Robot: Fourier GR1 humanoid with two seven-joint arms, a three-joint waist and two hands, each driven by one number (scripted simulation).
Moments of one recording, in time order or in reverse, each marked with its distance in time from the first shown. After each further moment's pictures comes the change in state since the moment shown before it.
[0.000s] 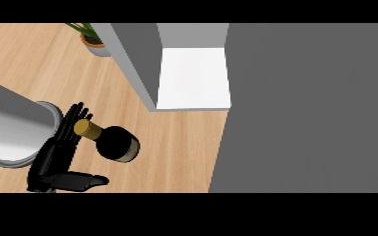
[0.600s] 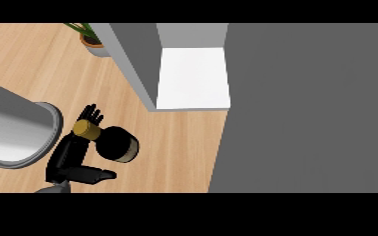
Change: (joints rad) left arm -0.107 0.003 0.013 0.286 -0.034 -0.037 -0.137; right arm -0.007 -0.048 0.005 0.000 0.007 -0.030 -0.012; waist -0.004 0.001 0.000
